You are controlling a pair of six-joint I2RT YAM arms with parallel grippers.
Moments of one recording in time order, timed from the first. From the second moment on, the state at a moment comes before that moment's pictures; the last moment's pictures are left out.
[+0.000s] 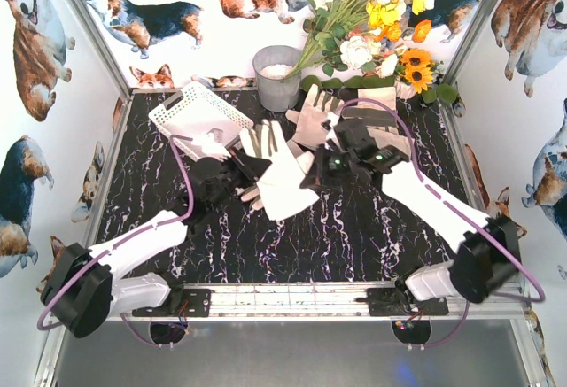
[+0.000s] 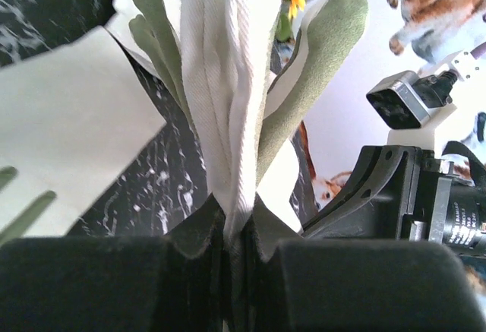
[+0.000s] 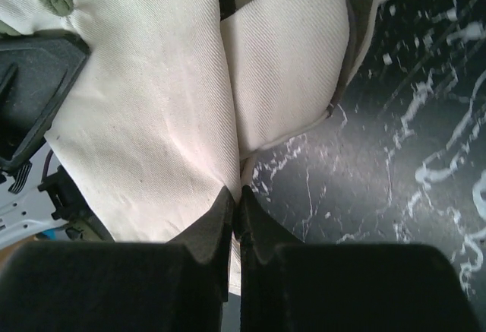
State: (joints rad) left arm -0.62 1.17 0.59 0.42 -0.02 -0.99; right arm 0.53 1.35 1.11 -0.56 -0.40 0.66
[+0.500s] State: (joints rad) left arm -0.32 1.15 0.64 0.38 0.05 -0.88; right arm 0.63 1.73 1.40 -0.34 -0.32 0.60
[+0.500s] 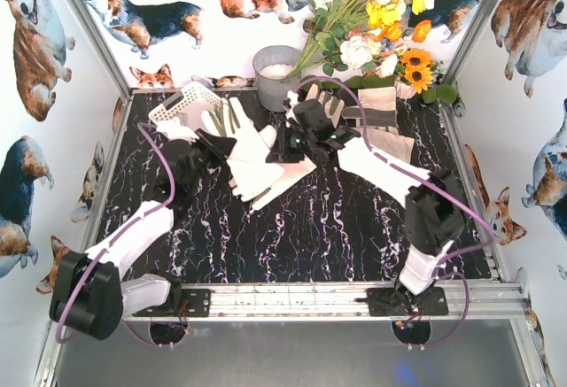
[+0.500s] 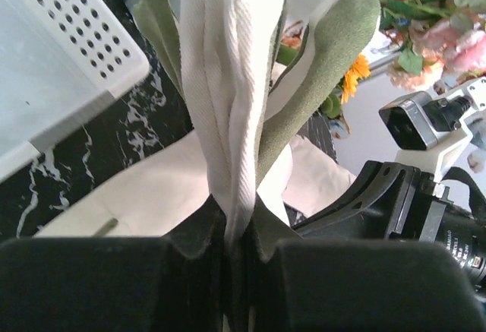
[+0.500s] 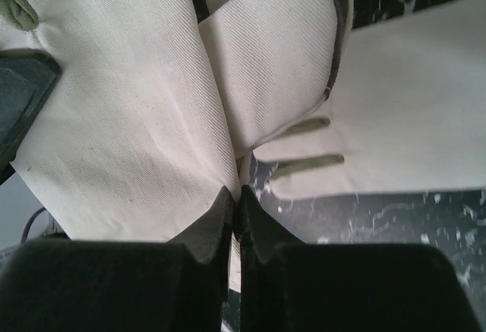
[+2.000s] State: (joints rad) left arm 0.02 1.92 1.13 0.52 0.08 -0.75; right arm 0.61 1.55 1.29 -0.41 -0.20 0.53
